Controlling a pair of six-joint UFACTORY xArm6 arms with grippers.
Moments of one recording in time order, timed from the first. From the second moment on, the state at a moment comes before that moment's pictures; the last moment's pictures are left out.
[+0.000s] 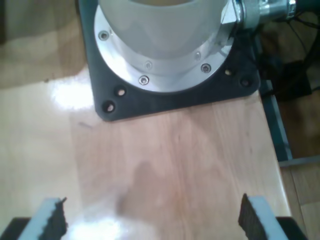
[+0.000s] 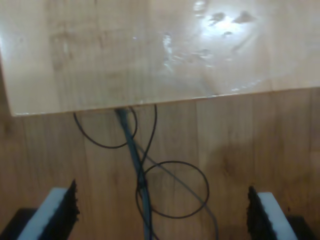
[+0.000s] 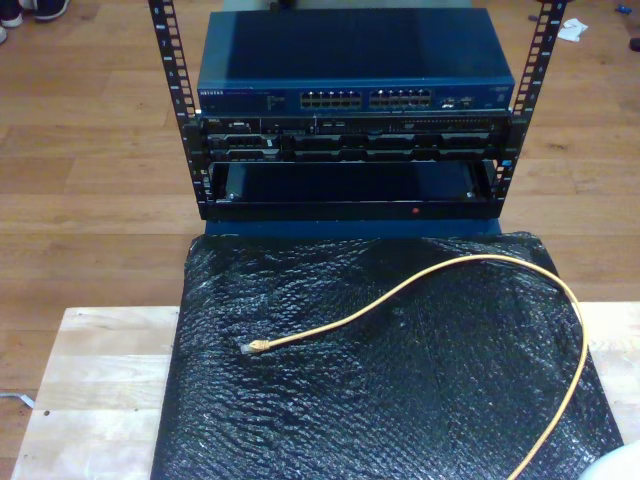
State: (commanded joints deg) left arm 77.0 -29.7 -24.8 -2.2 83.8 -180.7; right arm -82.8 -40.5 -21.4 7.2 68.5 -165.2
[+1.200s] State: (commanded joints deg) left arm 58.1 -29.8 -38.0 -16.0 100.4 -204.0; right arm -69.2 -24.8 -58.0 27.4 100.6 -132.3
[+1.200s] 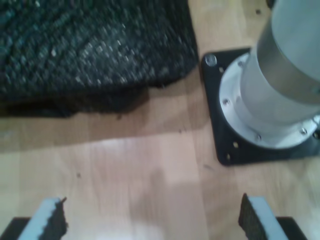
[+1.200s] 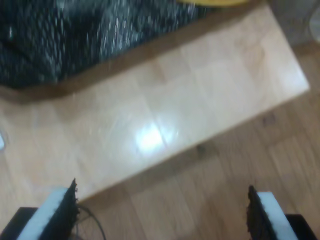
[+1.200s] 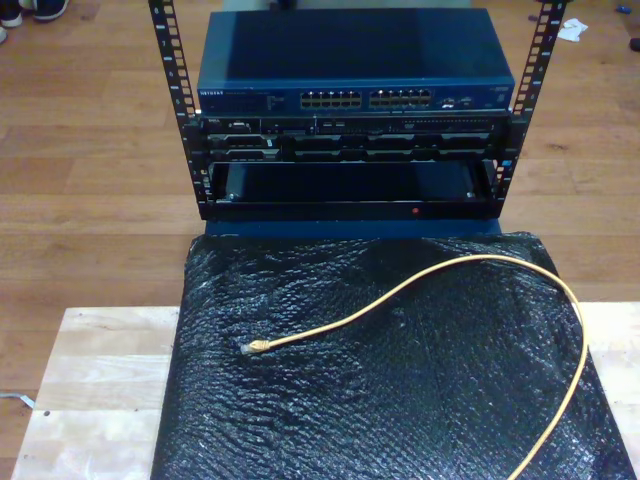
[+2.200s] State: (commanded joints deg) left arm 51.1 -30.1 -37.9 -27.0 102.3 -216.3; right arm -58.2 -24.8 -62.5 37.3 105.4 -122.3
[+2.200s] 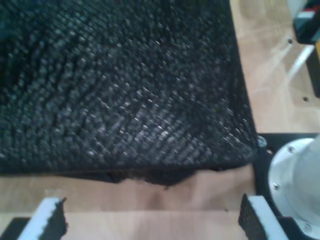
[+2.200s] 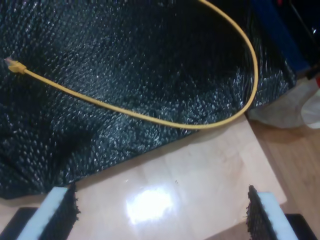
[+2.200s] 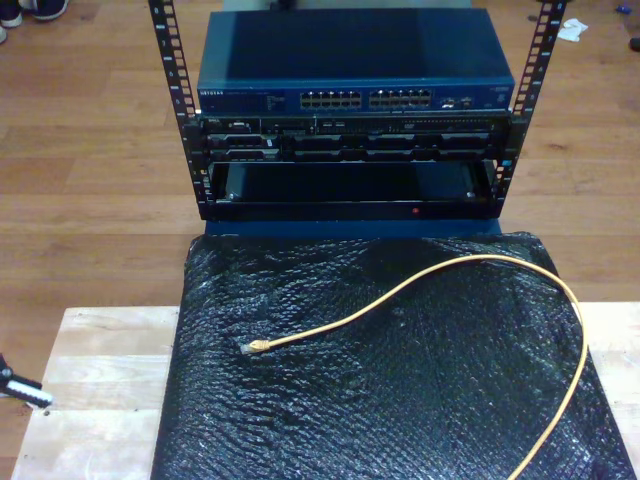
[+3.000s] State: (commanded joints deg) left arm 48.9 -29.6 -33.0 -29.2 97.2 -219.3; right arm -35.6 -23.4 -63.6 38.1 96.0 -112.0
